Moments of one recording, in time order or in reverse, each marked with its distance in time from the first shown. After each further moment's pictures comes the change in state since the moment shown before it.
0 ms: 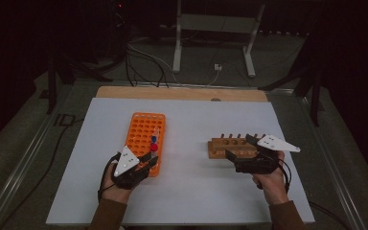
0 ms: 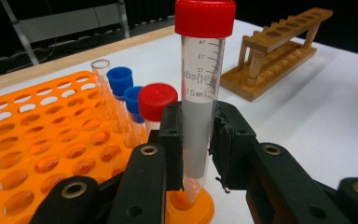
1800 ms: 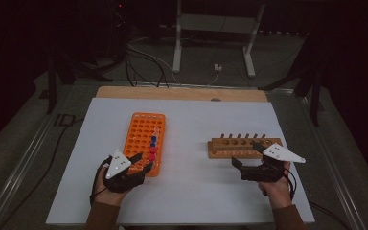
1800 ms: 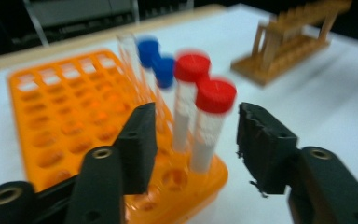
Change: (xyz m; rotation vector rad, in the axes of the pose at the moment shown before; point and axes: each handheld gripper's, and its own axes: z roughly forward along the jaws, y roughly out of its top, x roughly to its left) left arm 0.010 -0.007 -0.022 -0.004 0.040 -0.063; right arm -0.010 -0.028 -0.013 -0.001 -0.048 -0.016
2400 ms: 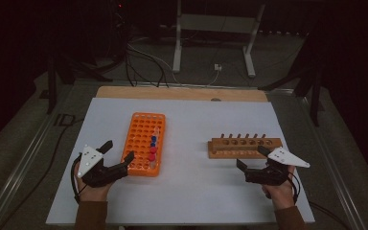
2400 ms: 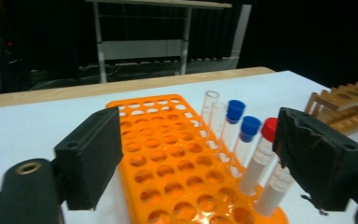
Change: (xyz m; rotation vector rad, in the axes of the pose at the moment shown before) left arm 0.031 0.003 -0.029 -0.163 0.189 -0.126; right arm -0.011 -0.015 -0.007 -0.009 -0.029 0.014
